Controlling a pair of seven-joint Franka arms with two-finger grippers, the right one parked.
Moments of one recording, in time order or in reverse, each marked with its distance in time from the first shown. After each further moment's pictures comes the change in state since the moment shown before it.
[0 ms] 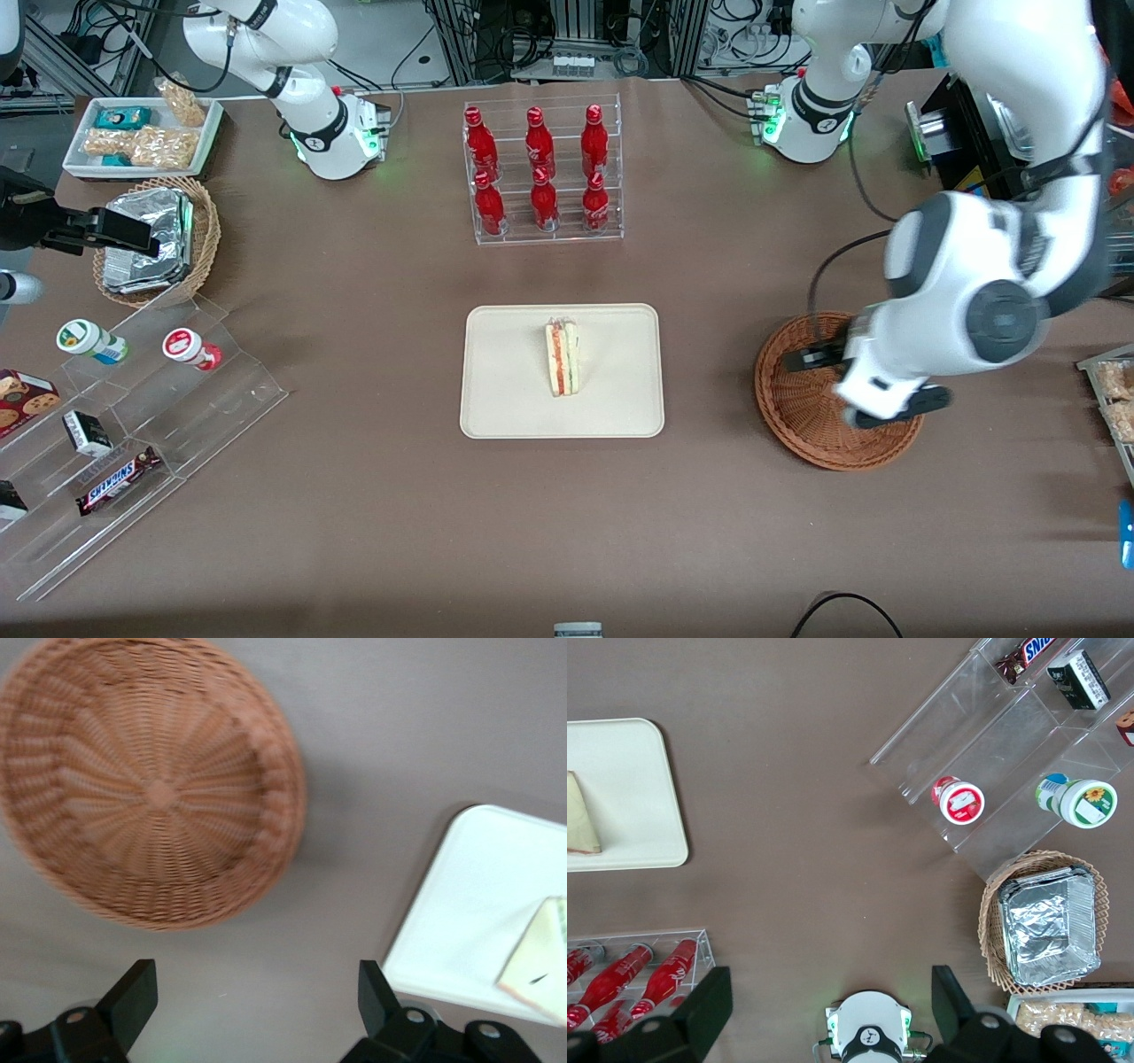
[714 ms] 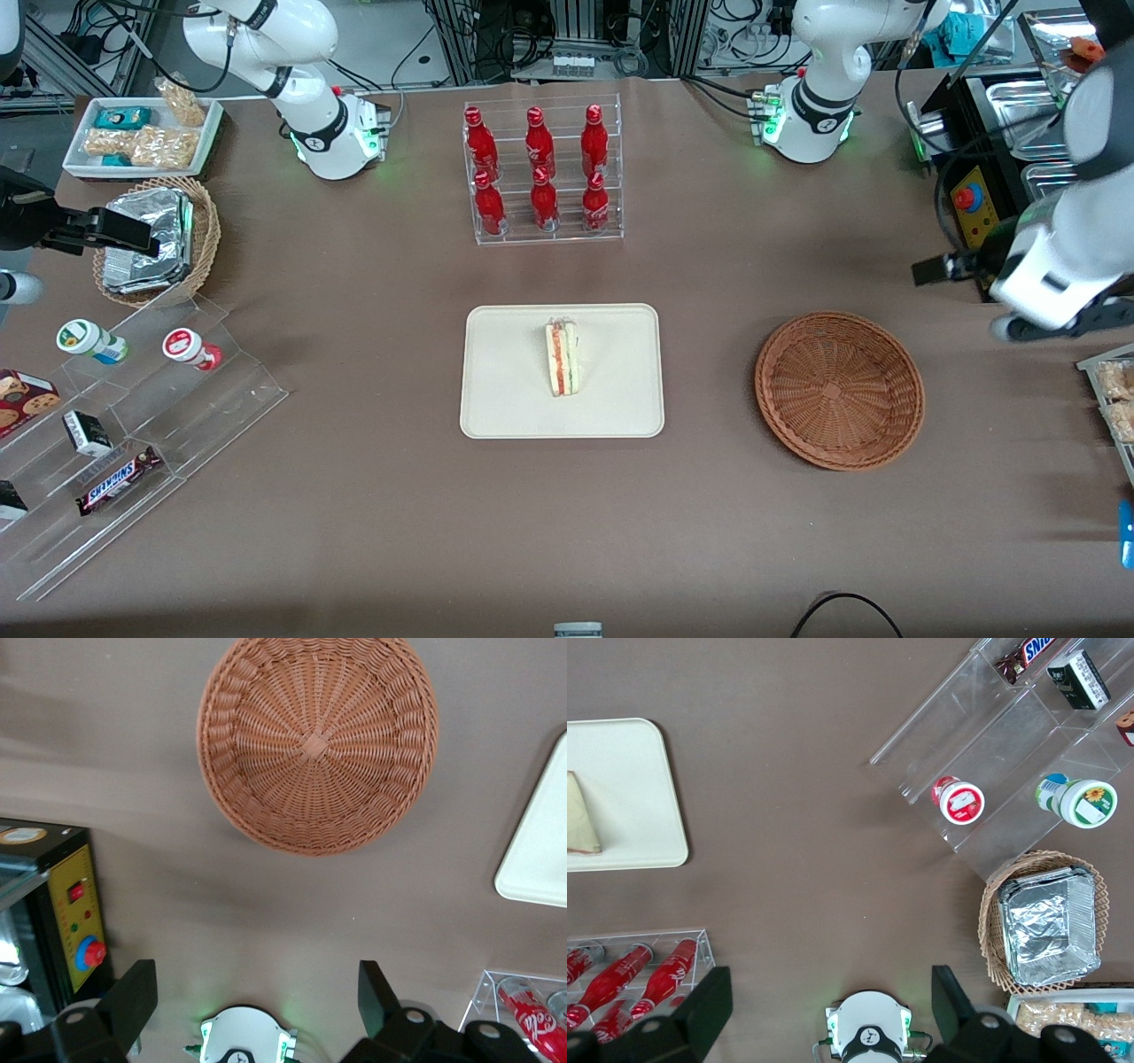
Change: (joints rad) arm 0.194 -0.219 0.031 0.012 0.065 -0.322 0.341
